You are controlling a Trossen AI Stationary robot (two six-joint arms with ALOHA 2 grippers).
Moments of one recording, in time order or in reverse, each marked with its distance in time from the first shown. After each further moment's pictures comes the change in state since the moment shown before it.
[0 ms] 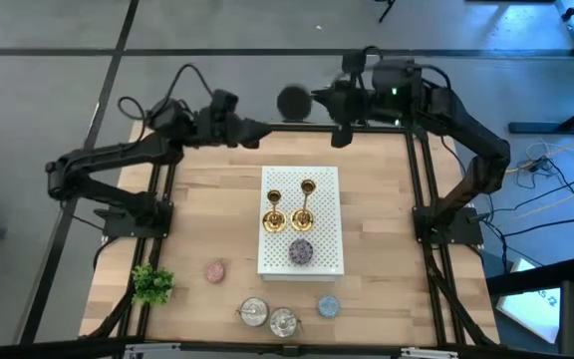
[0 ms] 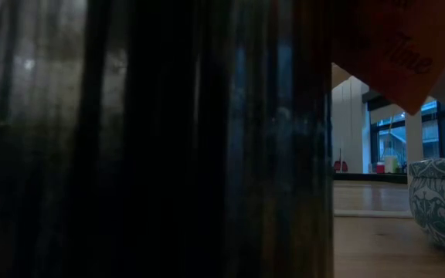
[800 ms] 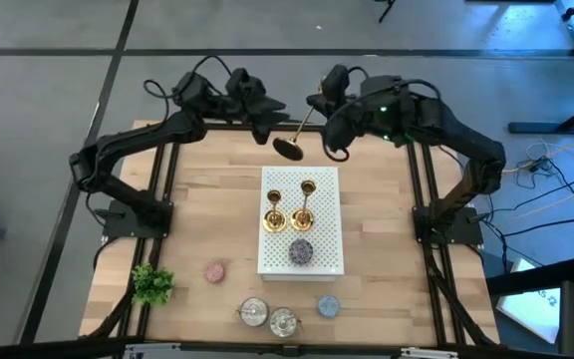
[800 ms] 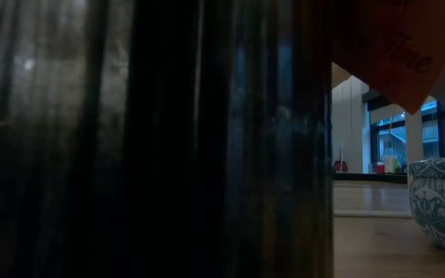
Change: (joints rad) left arm 0.220 0.231 0.117 0.133 0.355 -0.623; right arm 0.098 0.025 -0.023 0.012 0.189 -0.640
